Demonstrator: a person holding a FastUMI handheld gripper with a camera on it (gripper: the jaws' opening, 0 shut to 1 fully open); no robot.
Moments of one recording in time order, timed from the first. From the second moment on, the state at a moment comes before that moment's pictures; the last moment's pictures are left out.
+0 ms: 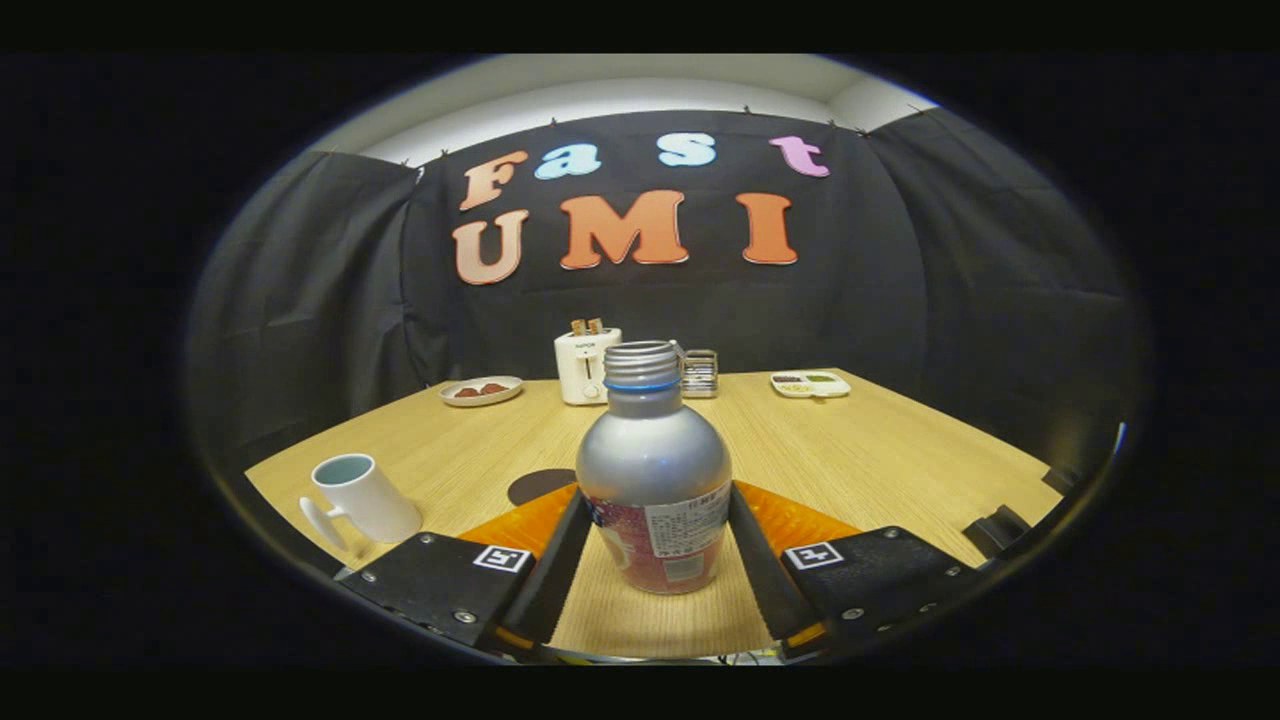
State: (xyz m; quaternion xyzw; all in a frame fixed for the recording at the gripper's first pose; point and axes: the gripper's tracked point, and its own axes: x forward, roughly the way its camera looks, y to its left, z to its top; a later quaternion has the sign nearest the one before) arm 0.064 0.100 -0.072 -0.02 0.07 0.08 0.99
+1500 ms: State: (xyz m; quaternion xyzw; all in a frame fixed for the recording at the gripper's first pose) arm 0.069 0.214 -0.049 -0.48 0.00 0.05 0.88
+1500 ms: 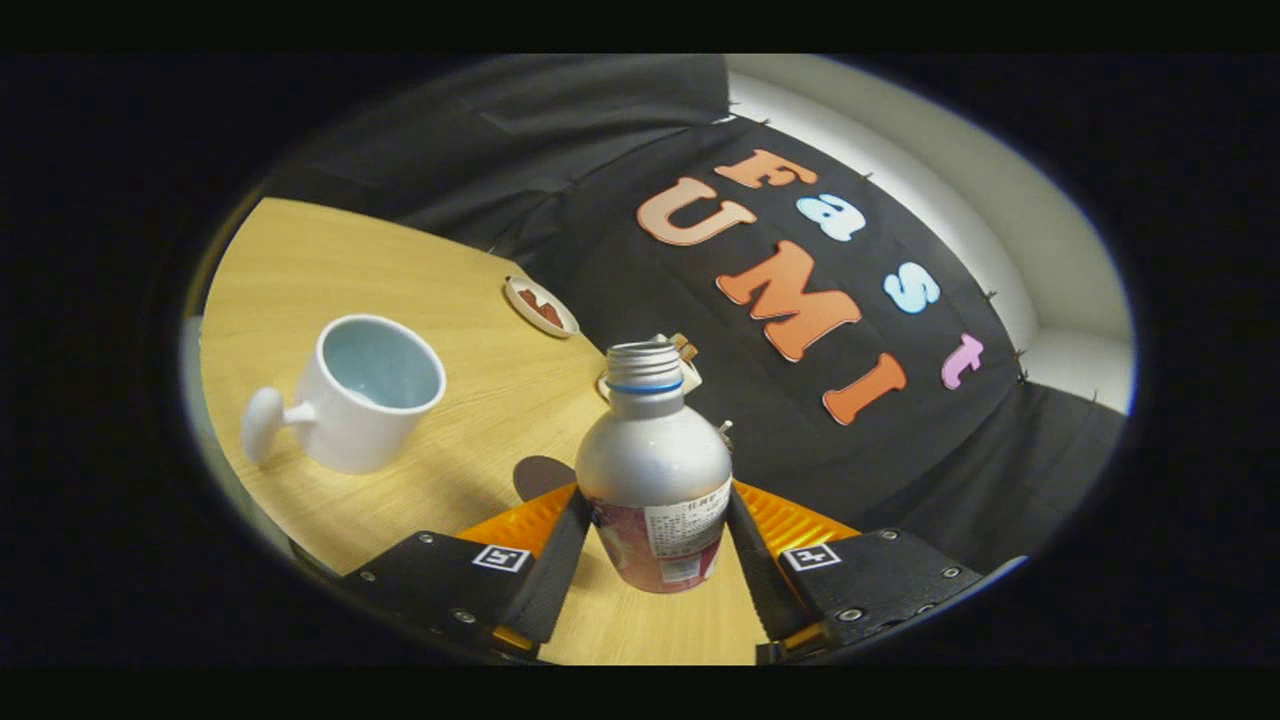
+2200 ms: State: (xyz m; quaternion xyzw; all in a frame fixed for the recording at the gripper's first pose) arm 0.072 0.228 -0.044 -0.62 -0.03 0.03 0.78
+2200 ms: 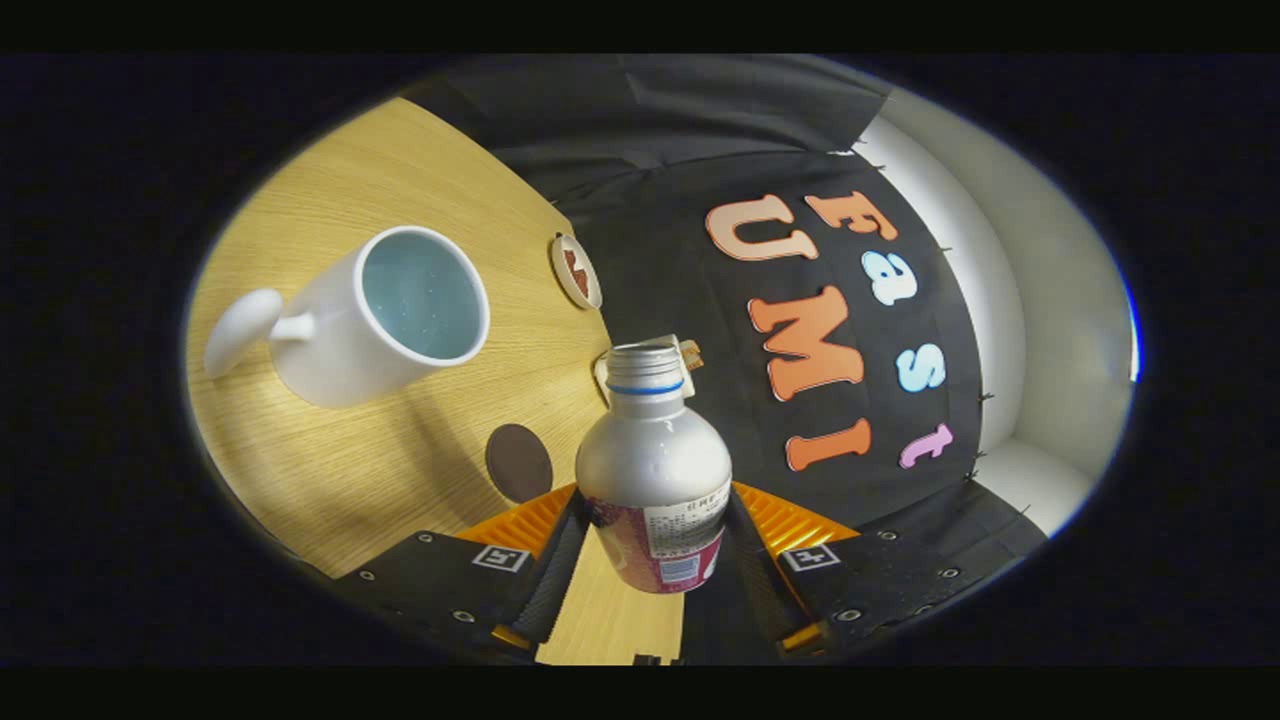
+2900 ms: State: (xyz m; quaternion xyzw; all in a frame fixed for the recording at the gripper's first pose) arm 0.069 0.248 -0.037 -0.72 -0.05 0.05 0.69
